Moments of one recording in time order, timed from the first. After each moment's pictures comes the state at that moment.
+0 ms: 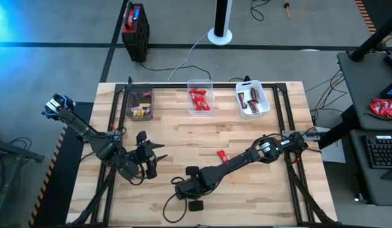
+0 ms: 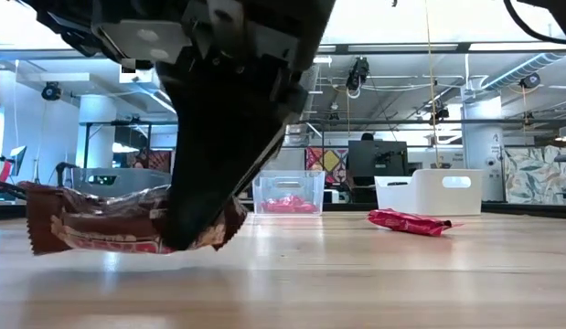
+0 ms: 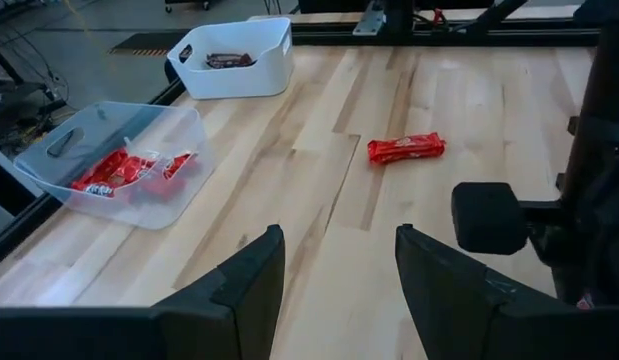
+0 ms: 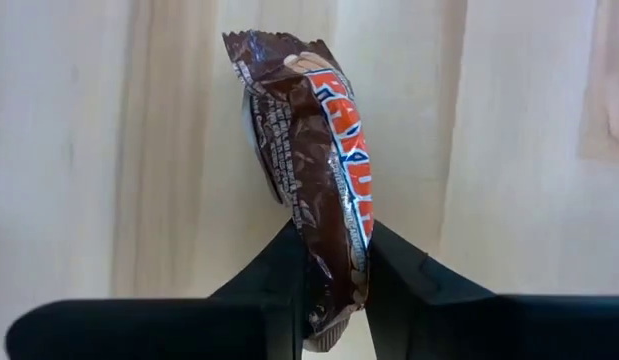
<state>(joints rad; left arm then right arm) -0.67 1.11 0.70 -0.33 -0.91 -0.52 0.40 2.46 2.11 -0.83 0.00 0.29</state>
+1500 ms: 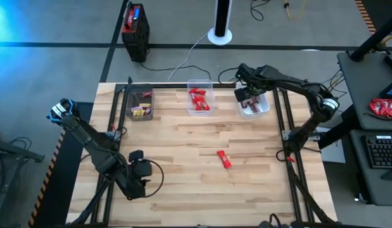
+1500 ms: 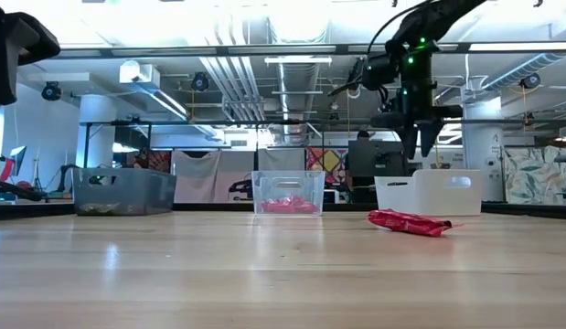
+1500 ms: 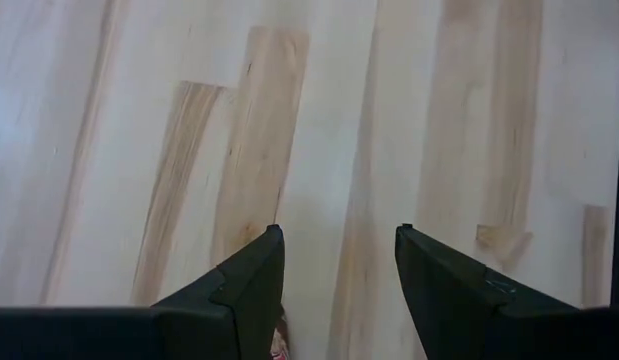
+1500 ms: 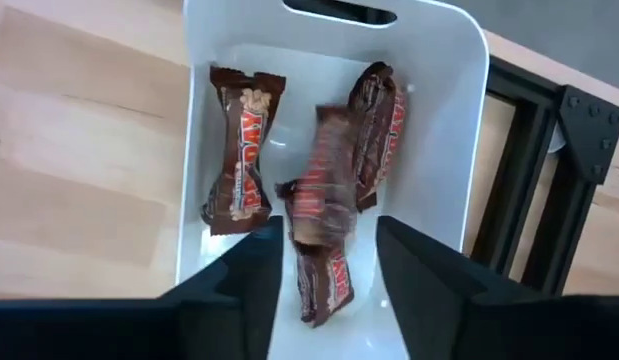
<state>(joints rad) -0.79 1.31 0.94 -0.86 -0.32 -0.92 -0.73 1.60 1.27 -1.07 0.29 0.50</state>
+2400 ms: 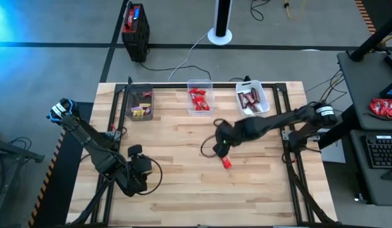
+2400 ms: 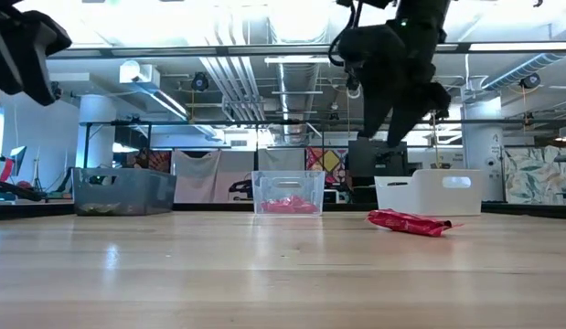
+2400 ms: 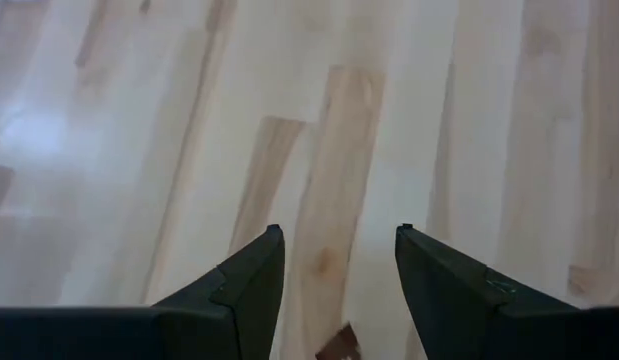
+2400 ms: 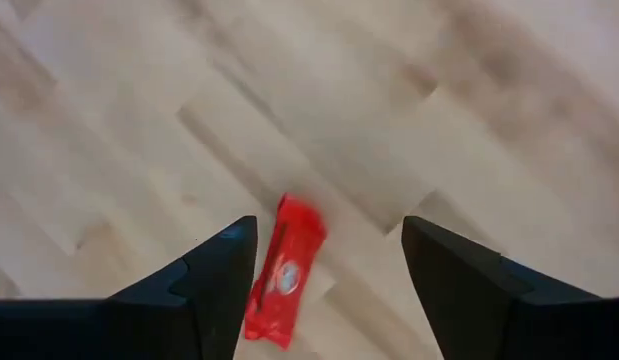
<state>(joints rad) -0.79 1.31 0.94 -0.94 -0.48 -0.93 0.09 1.62 1.20 -0.83 0.13 0.87</state>
